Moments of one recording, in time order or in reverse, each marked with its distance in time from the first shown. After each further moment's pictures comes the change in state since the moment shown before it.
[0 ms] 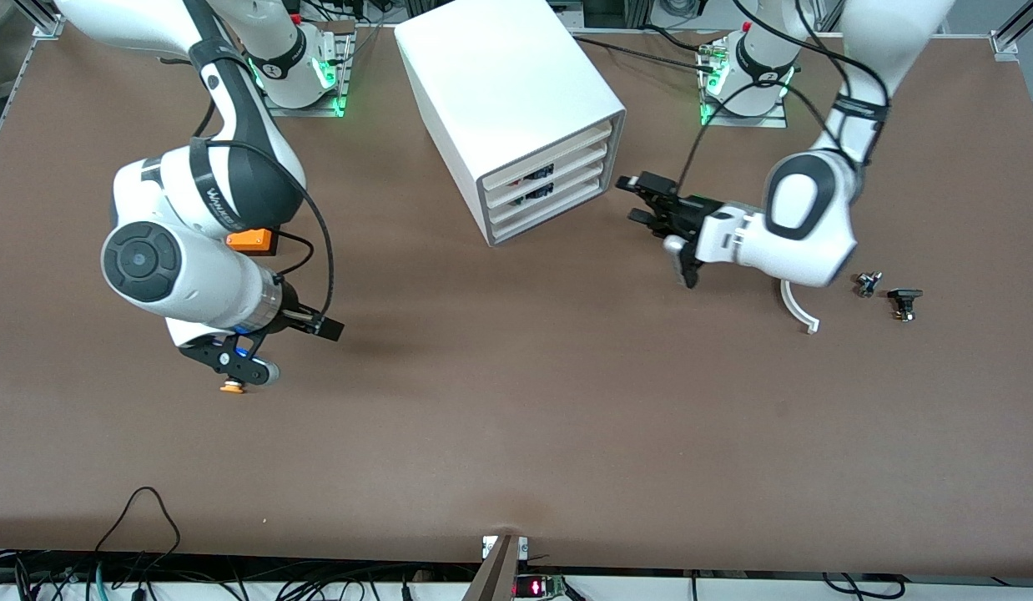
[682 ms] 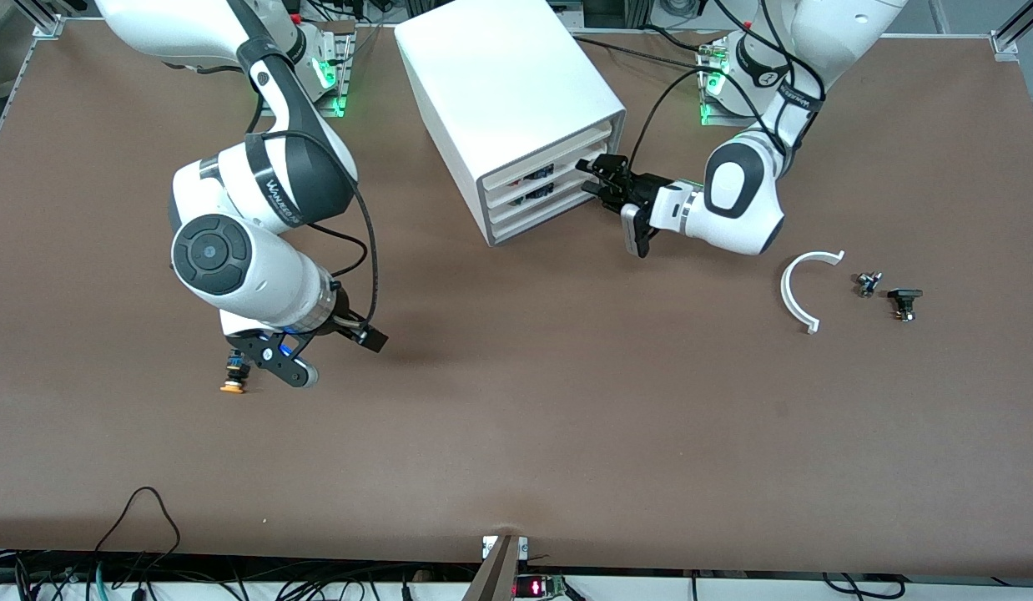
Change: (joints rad) left arm -0.007 0.040 -0.100 -0.163 -0.186 0.099 0.253; right arm 0.082 0.073 0.000 0.128 0.014 -0.009 0.231
